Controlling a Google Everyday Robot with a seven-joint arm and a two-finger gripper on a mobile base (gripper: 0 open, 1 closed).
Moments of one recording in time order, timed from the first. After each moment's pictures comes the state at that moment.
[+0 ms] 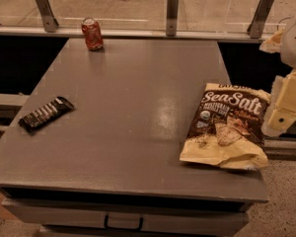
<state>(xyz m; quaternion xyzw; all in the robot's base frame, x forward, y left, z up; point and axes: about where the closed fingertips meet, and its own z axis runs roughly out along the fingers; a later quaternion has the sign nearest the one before) 0.438 -0.217 0.977 -0.60 0.78 -0.03 0.16</state>
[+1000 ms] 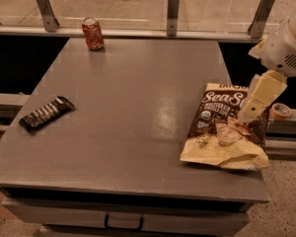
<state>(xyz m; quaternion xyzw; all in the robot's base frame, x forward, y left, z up) 0.501 -0.225 0.933 -0.56 0.80 0.00 0.20</state>
